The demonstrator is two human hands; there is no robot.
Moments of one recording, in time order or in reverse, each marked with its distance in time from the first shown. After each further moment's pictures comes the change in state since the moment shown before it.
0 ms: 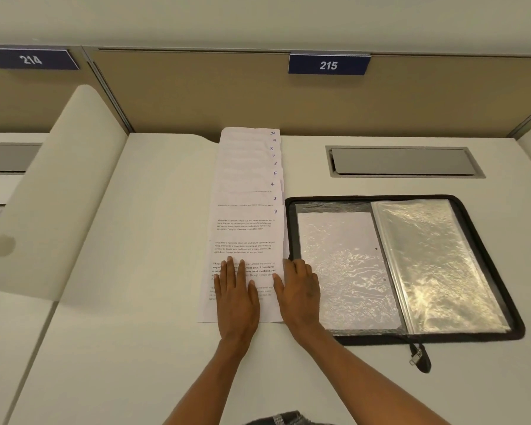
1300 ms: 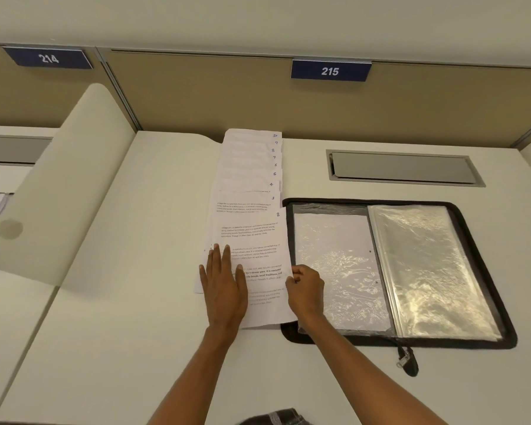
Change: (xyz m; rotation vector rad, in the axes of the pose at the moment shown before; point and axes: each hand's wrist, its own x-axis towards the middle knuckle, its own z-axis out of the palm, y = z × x) left_hand 0.010 0.022 -0.032 -0.091 0.091 -0.092; right_hand 0.010 0.016 -0.036 0.574 -0.206 0.445
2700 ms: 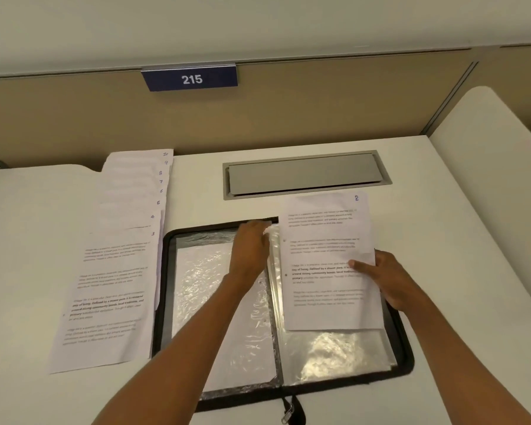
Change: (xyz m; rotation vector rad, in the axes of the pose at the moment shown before) left_hand 0.086 0.305 0.198 -0.150 -0.365 0.248; right_hand 0.202 0.128 -0.386 0.425 -0.242 0.165
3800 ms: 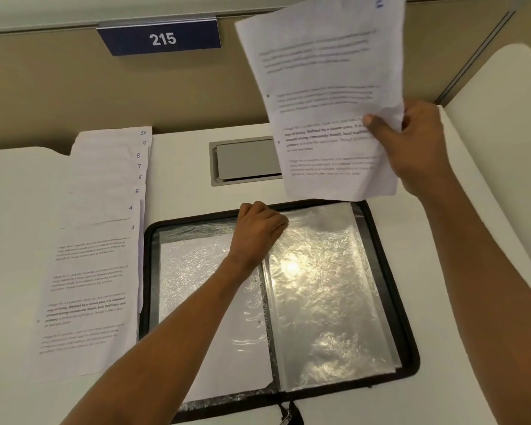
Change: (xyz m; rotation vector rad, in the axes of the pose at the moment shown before) left_hand 0.044 -0.028 0.041 0.281 0.107 0.553; right_hand 0.050 -0.195 0.019 -0.290 0.227 -0.748
